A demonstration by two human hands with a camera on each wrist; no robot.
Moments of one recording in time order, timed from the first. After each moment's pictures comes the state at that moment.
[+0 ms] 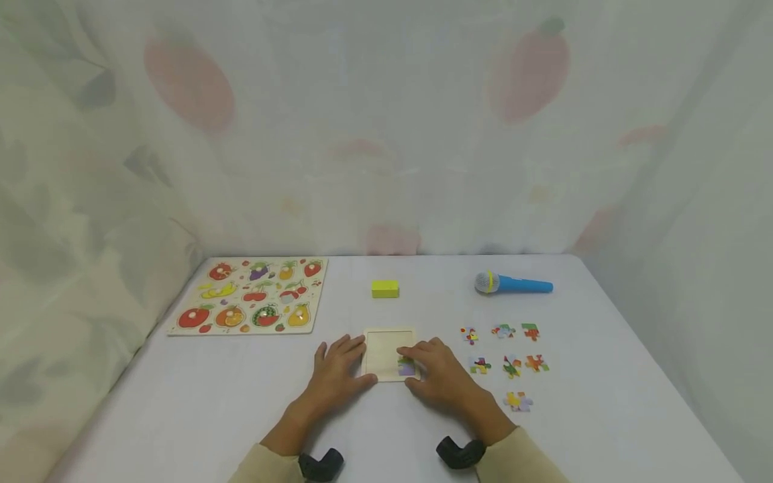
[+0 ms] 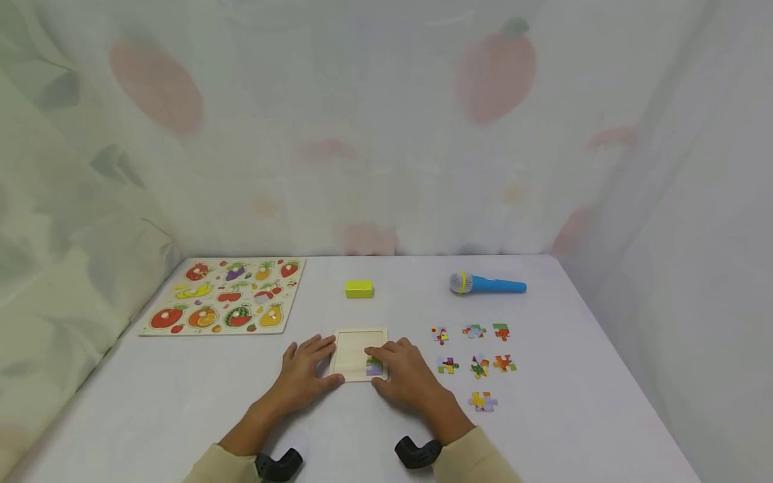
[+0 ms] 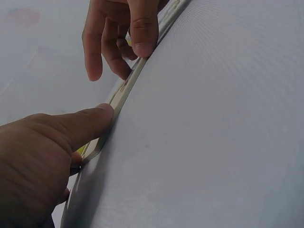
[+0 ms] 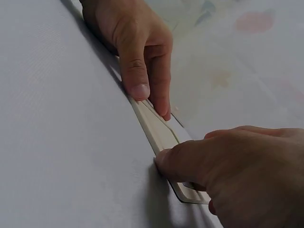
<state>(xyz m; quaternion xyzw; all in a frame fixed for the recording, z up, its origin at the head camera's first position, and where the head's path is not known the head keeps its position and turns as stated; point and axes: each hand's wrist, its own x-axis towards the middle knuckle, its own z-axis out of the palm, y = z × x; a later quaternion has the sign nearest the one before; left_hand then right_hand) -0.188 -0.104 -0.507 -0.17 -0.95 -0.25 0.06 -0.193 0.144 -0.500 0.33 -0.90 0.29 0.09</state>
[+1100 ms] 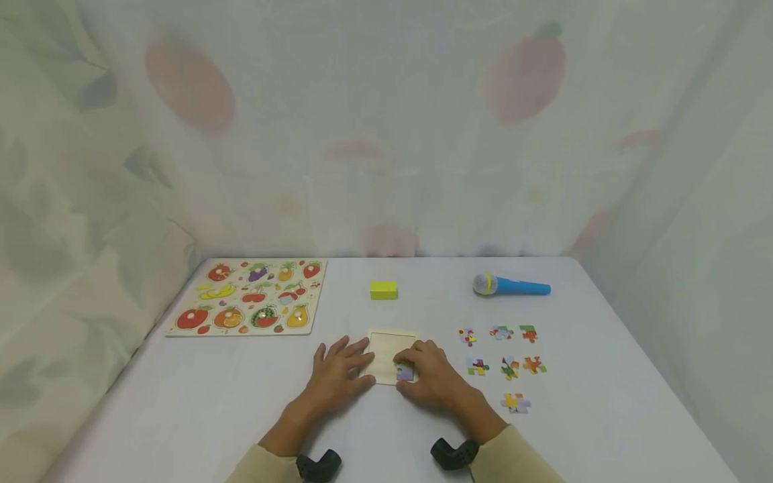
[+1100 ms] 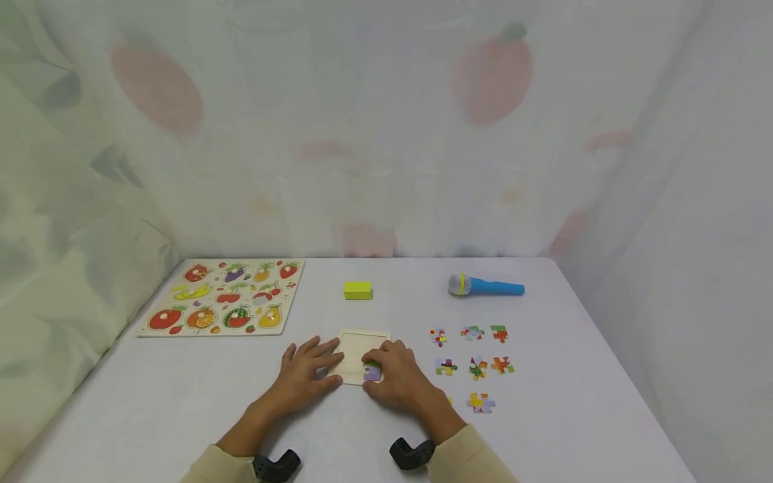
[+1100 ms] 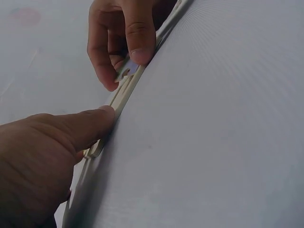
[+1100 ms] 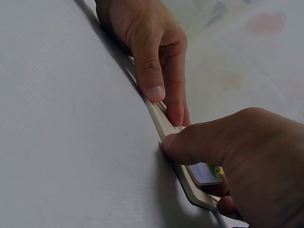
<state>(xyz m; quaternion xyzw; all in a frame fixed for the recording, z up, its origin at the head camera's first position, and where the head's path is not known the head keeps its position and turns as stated) -0.188 -0.107 -0.507 -0.19 -0.95 -0.25 0.03 -0.194 0.132 -0.496 0.28 -0.92 0.29 0.00</state>
